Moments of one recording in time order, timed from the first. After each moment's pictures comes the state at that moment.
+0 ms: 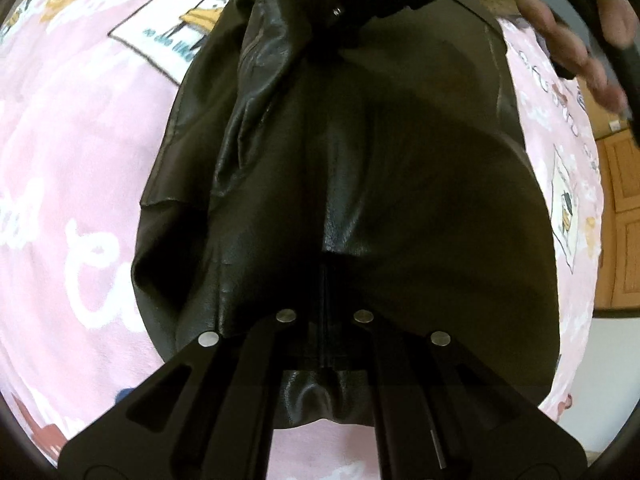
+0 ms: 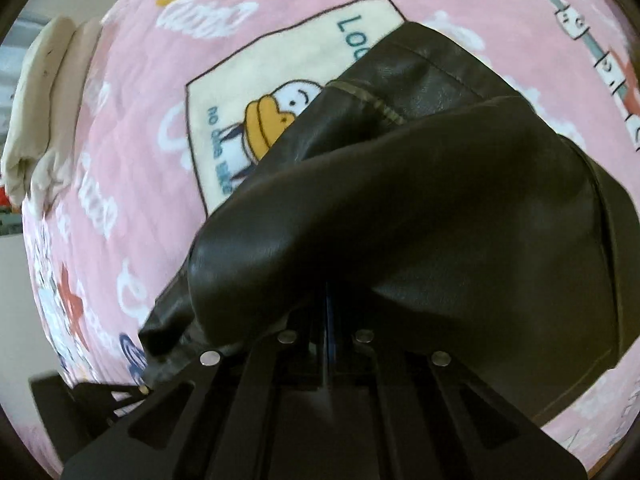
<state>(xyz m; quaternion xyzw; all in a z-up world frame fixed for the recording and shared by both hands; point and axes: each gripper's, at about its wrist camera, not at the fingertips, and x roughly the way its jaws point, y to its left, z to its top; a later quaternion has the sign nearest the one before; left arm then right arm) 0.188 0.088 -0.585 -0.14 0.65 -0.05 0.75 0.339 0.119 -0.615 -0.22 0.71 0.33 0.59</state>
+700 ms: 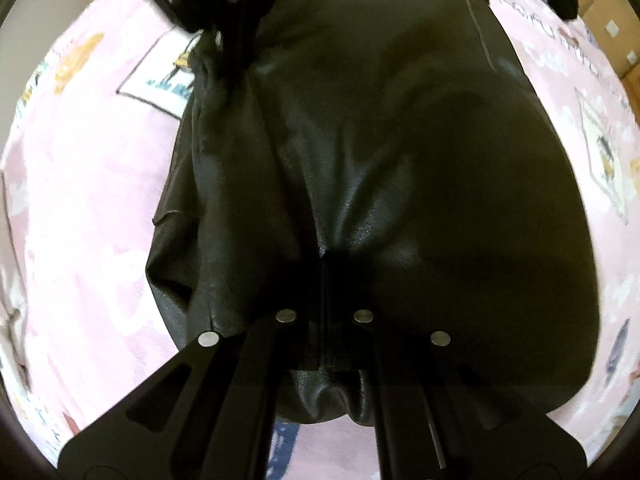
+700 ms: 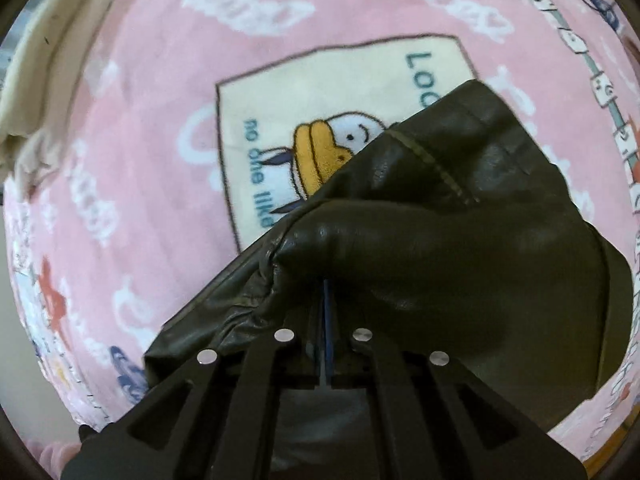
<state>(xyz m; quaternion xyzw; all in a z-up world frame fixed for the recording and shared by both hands) 0.173 0.043 -0.575 0.03 0.62 -0.02 0.78 0.316 0.172 -0.617 -0.30 0.67 0.35 0.59</state>
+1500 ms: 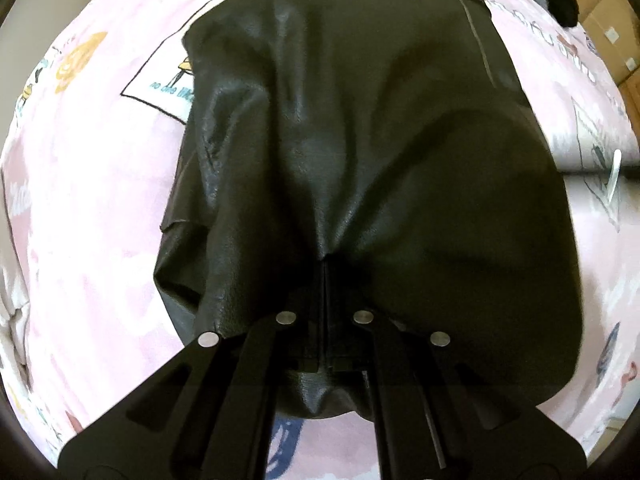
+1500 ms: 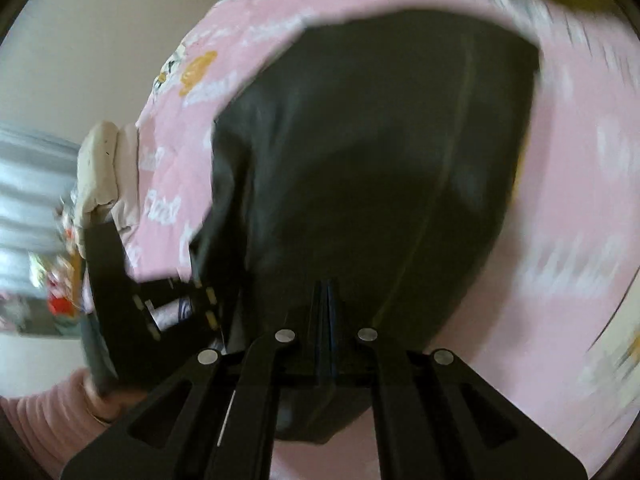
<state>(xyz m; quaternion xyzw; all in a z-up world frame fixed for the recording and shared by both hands) 0.189 0.062 -0.562 -0.01 0.64 -0.02 0.77 0.221 -0.068 -0.572 0.05 0.66 0.31 0.68</state>
